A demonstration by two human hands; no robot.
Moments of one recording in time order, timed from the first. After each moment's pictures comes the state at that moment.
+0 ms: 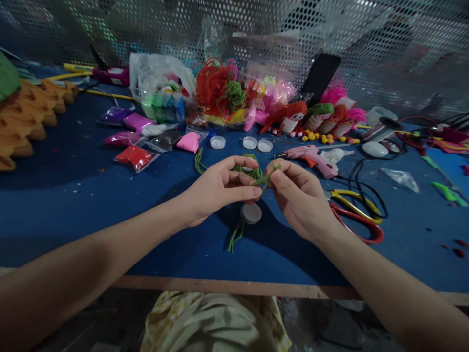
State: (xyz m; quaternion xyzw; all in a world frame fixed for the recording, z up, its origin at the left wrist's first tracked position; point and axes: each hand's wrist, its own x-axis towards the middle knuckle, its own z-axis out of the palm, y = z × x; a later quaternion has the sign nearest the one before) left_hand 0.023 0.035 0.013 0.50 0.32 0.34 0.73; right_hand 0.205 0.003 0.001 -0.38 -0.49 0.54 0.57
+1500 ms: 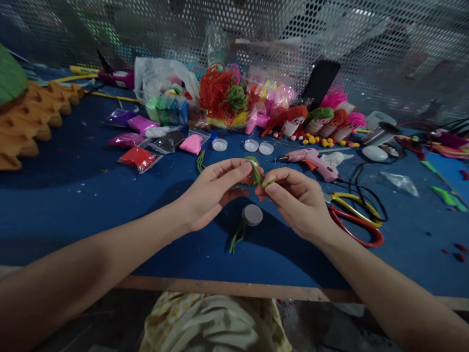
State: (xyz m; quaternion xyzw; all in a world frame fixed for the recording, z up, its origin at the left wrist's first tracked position) left_hand 0.025 0.032 0.008 0.40 0.27 0.41 0.77; right_hand 0.211 -0.001 -0.007 -0.32 -0.54 0.56 0.54
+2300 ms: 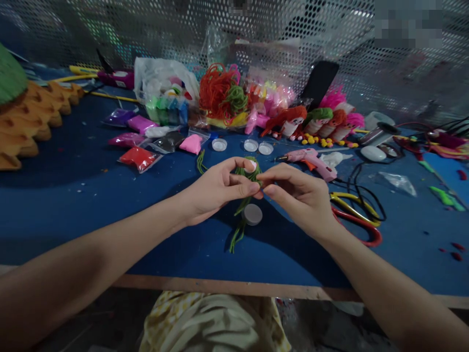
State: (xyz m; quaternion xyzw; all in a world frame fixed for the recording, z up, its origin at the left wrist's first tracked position) left_hand 0.021 0.039 0.012 0.45 0.27 0.34 0.78; right_hand 0.219 0.003 0.007 -0.37 -0.71 0.34 0.50
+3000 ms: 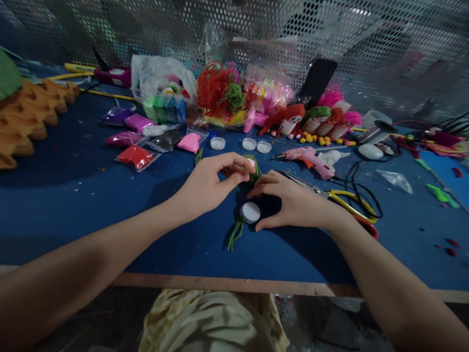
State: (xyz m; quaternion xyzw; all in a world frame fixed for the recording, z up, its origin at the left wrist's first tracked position) left_hand 0.017 0.043 0.014 0.71 0.37 0.39 0.45; right_hand 0.247 0.023 0.008 -0.37 -0.88 0.25 0.17
